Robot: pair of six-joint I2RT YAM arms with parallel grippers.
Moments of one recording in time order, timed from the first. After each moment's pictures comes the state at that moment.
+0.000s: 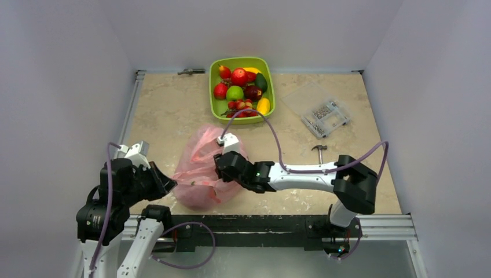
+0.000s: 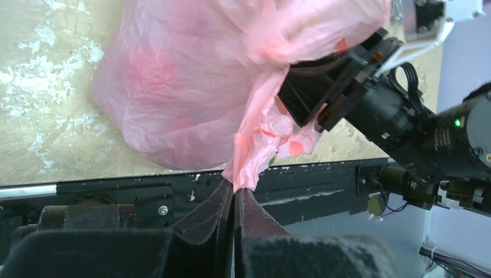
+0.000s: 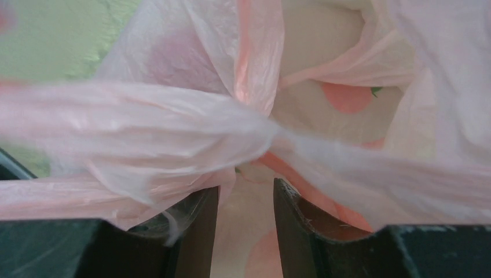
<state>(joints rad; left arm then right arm) -0.11 0.43 1.09 -1.36 0.26 -0.51 1.23 1.70 1.14 -0.14 0.47 0.56</state>
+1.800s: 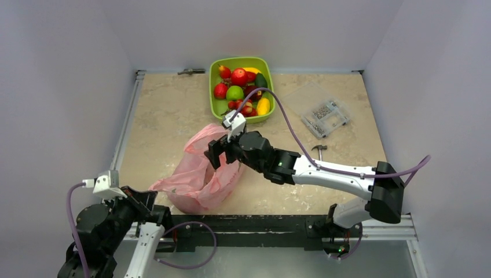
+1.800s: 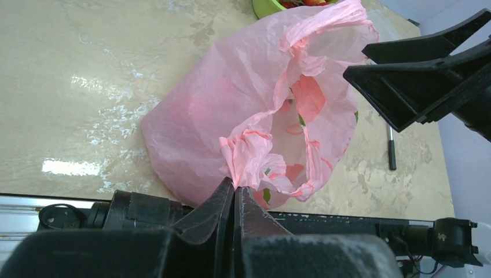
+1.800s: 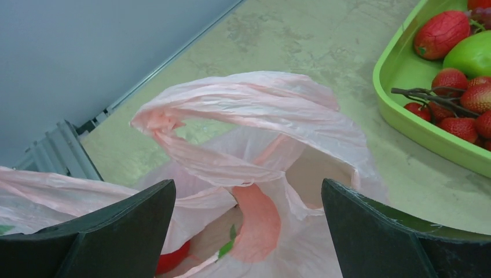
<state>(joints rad) -0.11 0.16 1.18 -1.42 0.06 -0.52 1.17 1.42 1.07 0.11 0.30 0.32</state>
